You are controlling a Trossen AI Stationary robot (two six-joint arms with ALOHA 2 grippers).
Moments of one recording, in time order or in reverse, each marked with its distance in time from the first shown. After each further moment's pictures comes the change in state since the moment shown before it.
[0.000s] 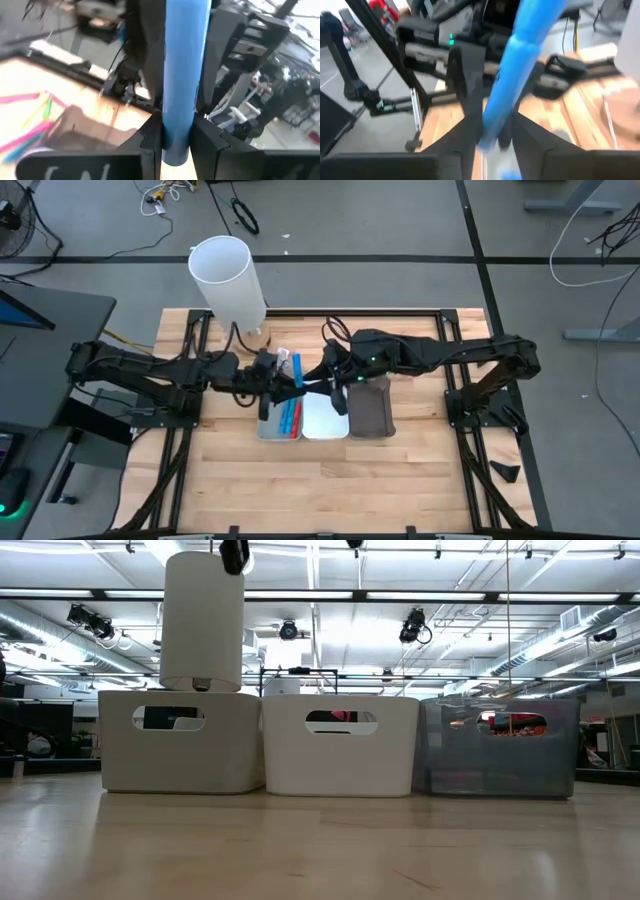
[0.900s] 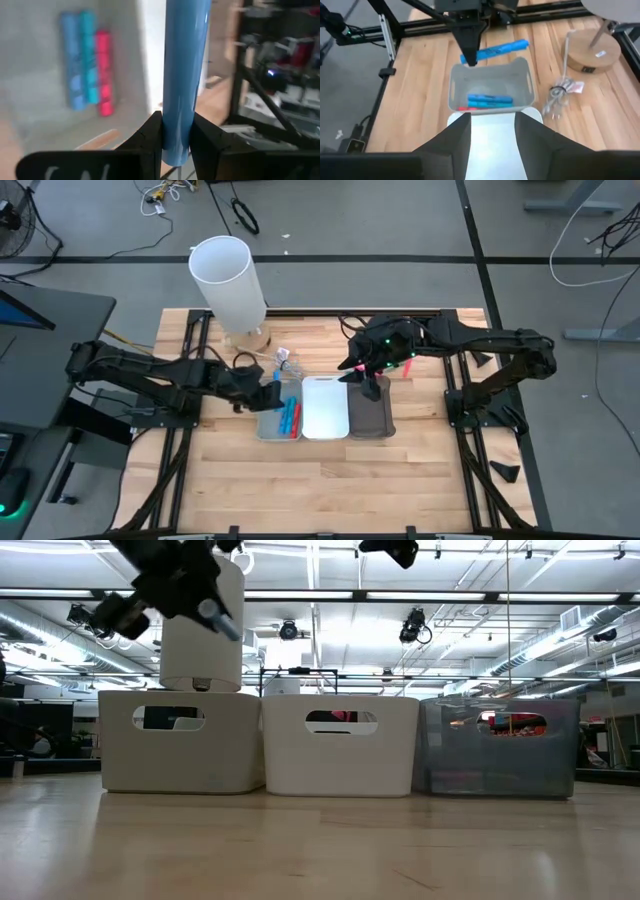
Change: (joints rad) left arm -0.002 0.000 0.000 -0.676 0.001 -1.092; right arm -0.106 -0.140 0.000 -0.479 -0.056 -0.187
